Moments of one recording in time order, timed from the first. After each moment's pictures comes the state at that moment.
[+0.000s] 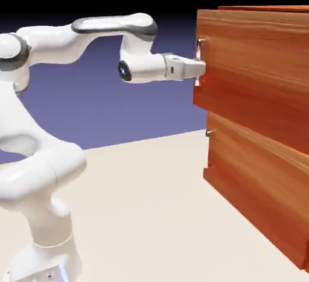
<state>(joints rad) -0.89 -0.77 1.12 -2.14 2.90 2.92 -1.44</state>
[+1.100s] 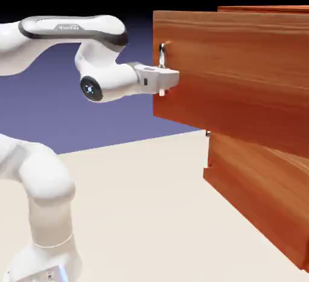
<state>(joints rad) 0.30 -0.99 0.08 -2.71 2.30 2.90 -1.46</state>
